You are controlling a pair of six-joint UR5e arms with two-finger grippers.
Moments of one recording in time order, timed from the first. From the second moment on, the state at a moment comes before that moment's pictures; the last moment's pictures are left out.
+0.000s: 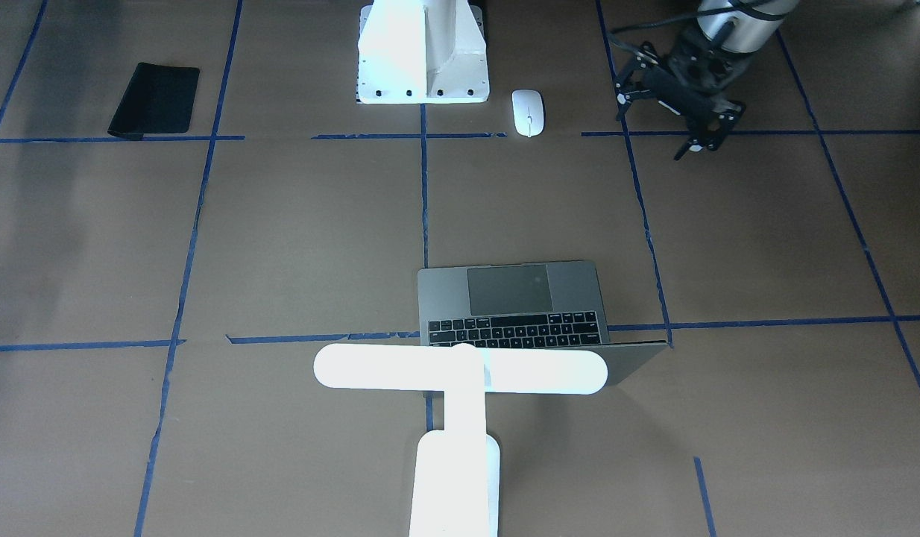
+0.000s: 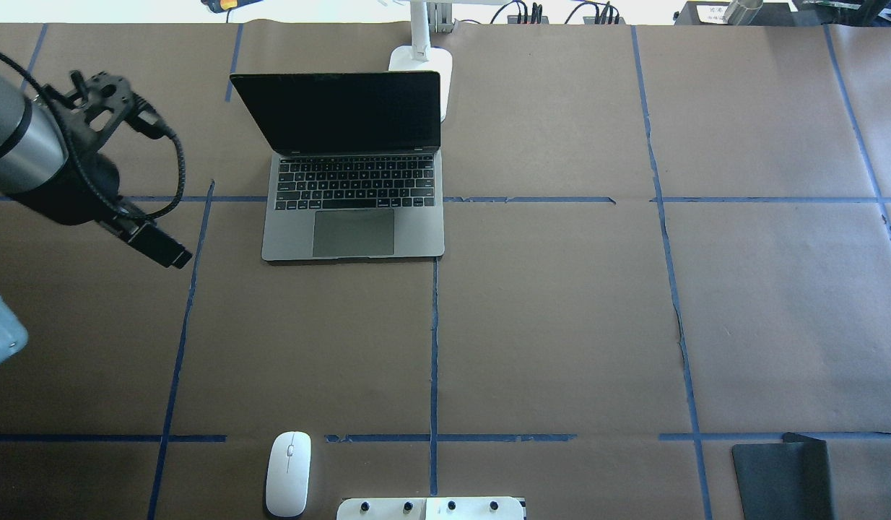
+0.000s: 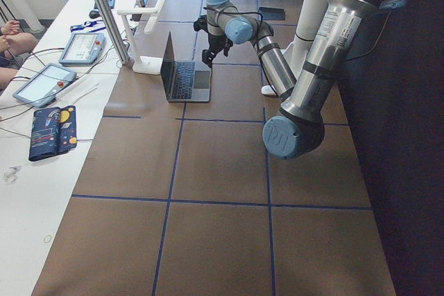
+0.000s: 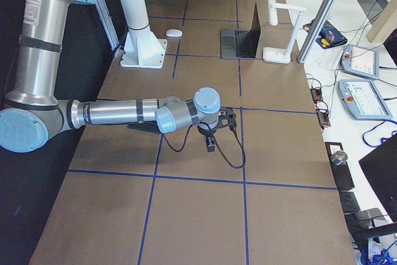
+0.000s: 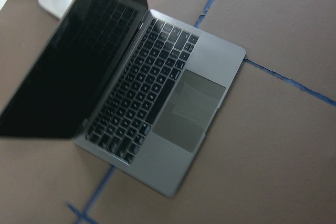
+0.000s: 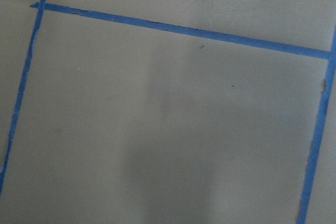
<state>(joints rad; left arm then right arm) -0.88 -1.82 -2.20 -1.34 -2.25 -0.39 1.31 -1.79 1.87 -1.25 2.43 0.28</state>
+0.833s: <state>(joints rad) -0.89 -1.71 -2.11 -1.36 -2.19 -0.51 0.75 -2.09 2.14 -0.83 2.13 1.08</state>
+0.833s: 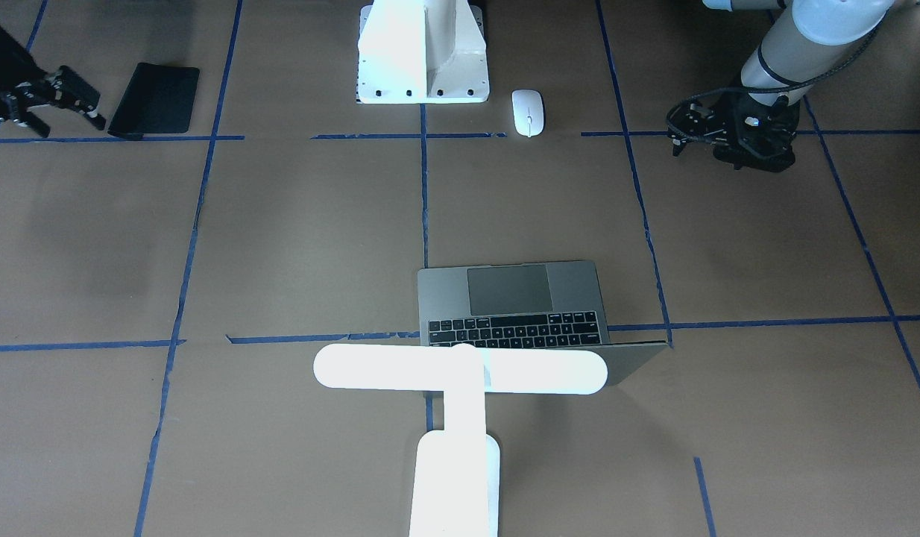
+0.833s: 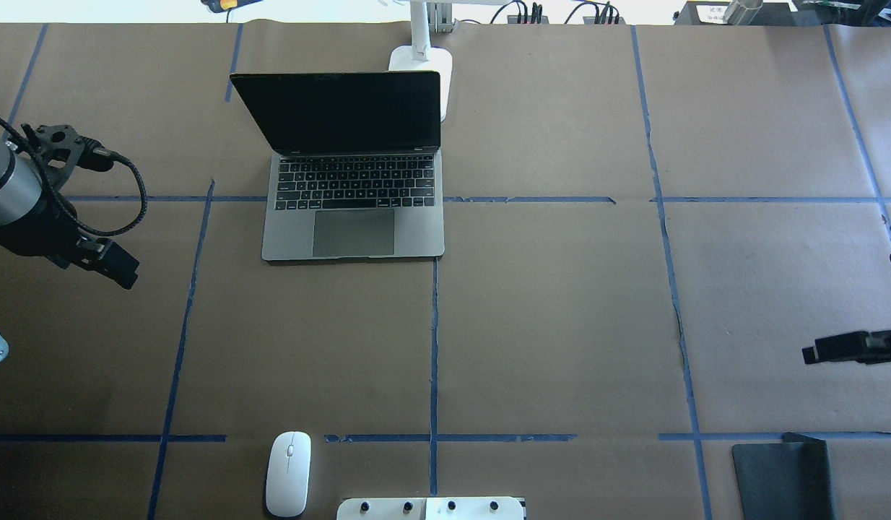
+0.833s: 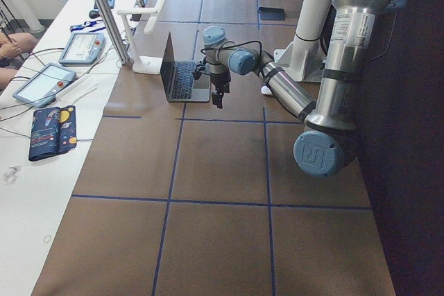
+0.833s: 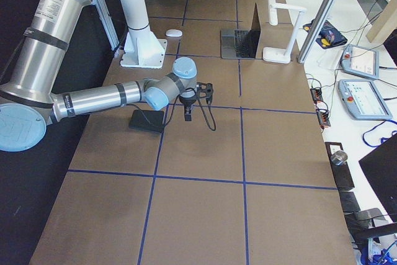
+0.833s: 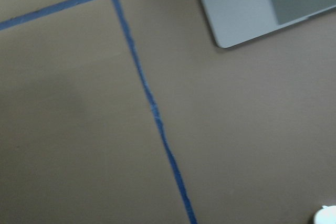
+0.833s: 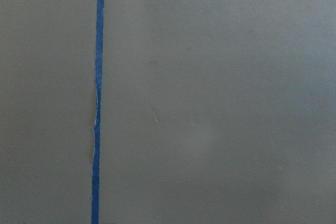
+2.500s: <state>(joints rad) -0.89 -1.71 -2.12 -1.36 -2.19 -0.51 0.20 -2.22 1.91 -0.42 1.77 1.40</state>
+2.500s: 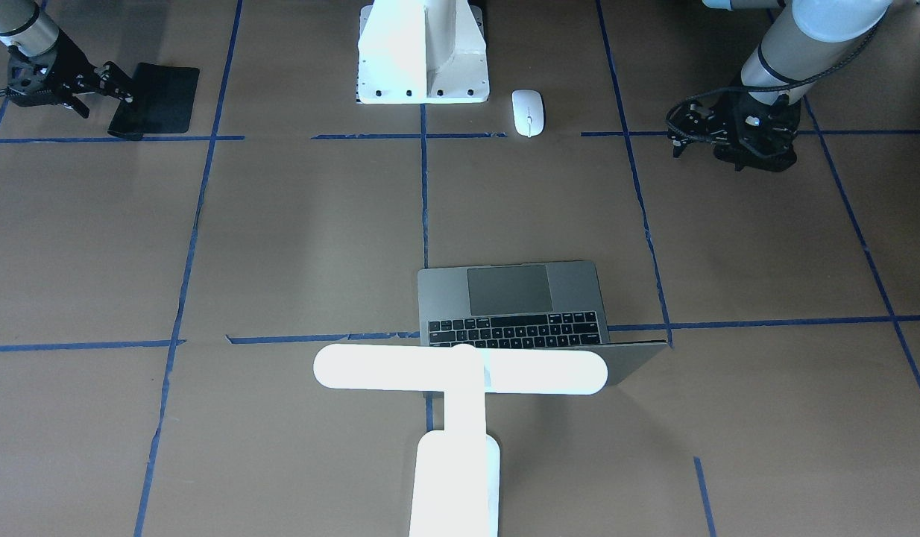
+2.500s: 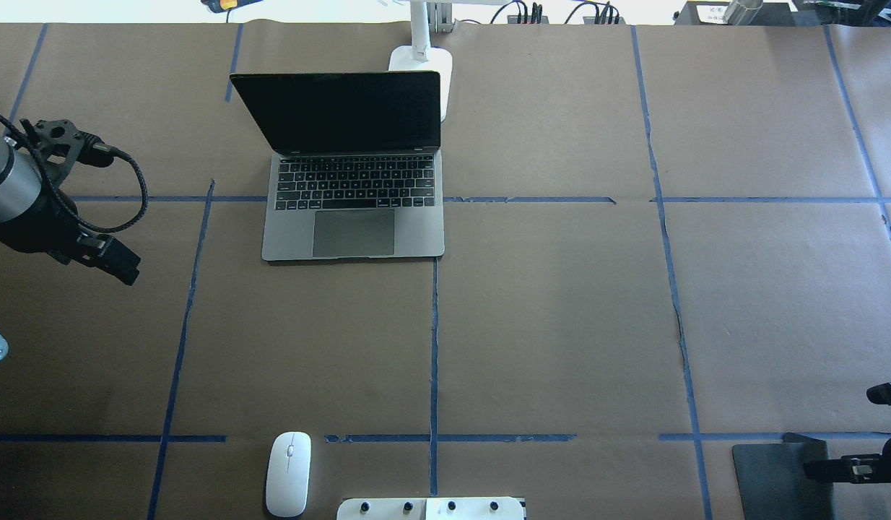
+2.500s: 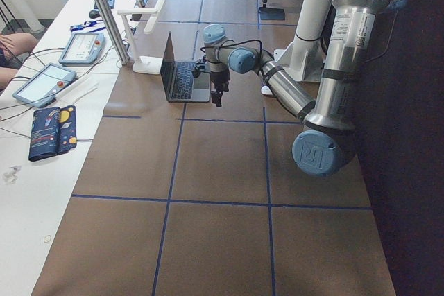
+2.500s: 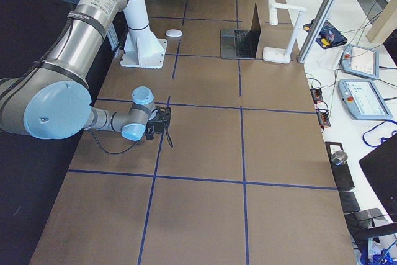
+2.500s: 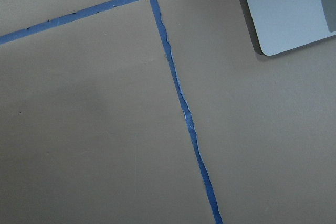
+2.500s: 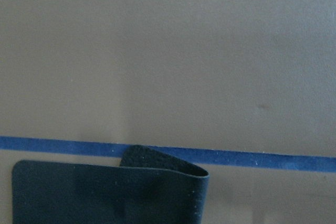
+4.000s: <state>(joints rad) -0.89 -1.71 -2.13 -1.36 -2.20 -0.51 0.23 -2.17 1.99 -0.41 1.70 1.47</state>
